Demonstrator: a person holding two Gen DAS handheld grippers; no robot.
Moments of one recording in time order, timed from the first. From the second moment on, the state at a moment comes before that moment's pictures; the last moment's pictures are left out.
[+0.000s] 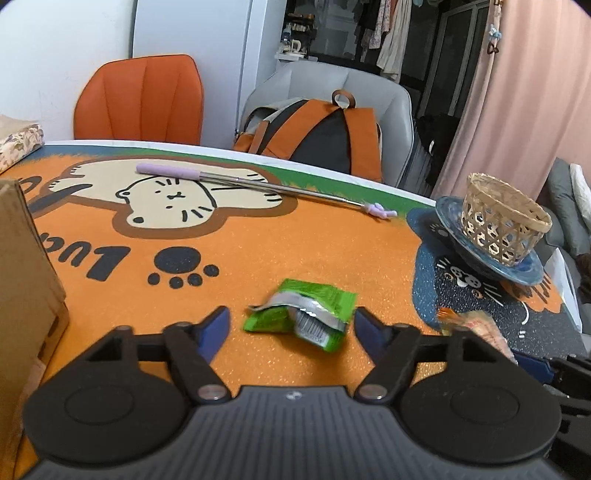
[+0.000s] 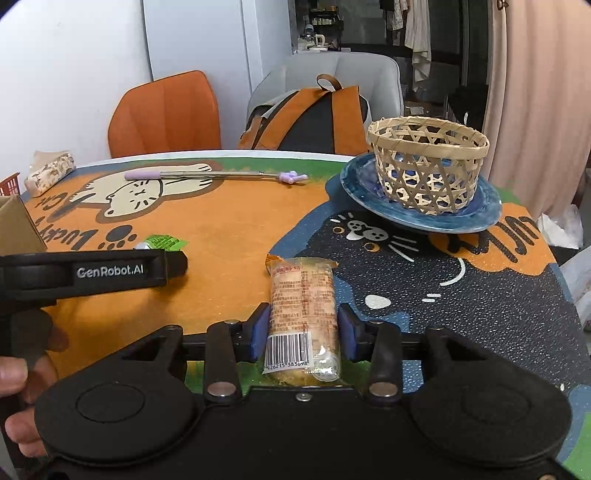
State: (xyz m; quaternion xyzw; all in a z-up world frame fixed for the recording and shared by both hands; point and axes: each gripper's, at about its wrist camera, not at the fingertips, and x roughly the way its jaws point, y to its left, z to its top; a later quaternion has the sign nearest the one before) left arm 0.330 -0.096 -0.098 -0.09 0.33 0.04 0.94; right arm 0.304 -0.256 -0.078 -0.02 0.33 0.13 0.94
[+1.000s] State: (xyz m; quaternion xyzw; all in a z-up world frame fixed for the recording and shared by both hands) left arm 0.294 -0.057 -0.082 -0.12 0.31 0.06 0.94; right arm 0.302 -0.255 -0.077 0.00 0.32 0.11 0.94
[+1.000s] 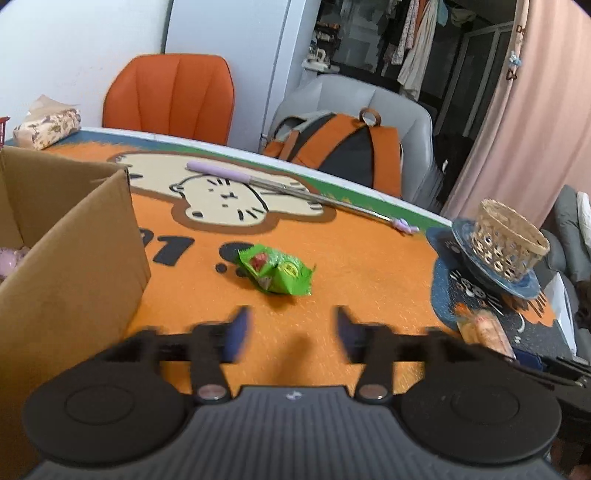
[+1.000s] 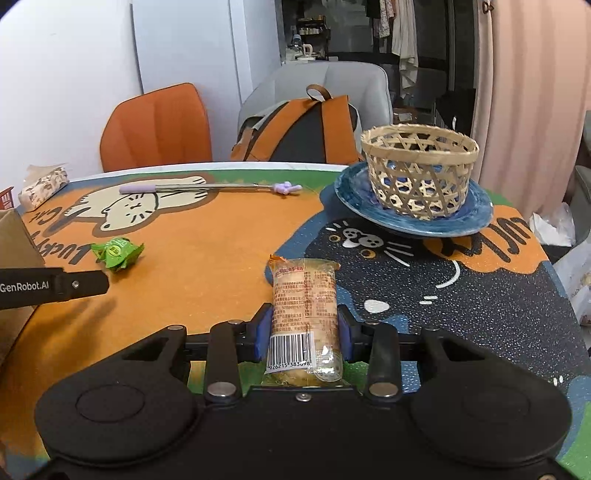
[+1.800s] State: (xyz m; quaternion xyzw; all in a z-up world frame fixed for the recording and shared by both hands) left arm 0.350 -0.057 -0.100 -0.06 0.31 0.10 0.94; right arm 0.309 -0.265 -0.078 0.02 0.33 0.09 0.94
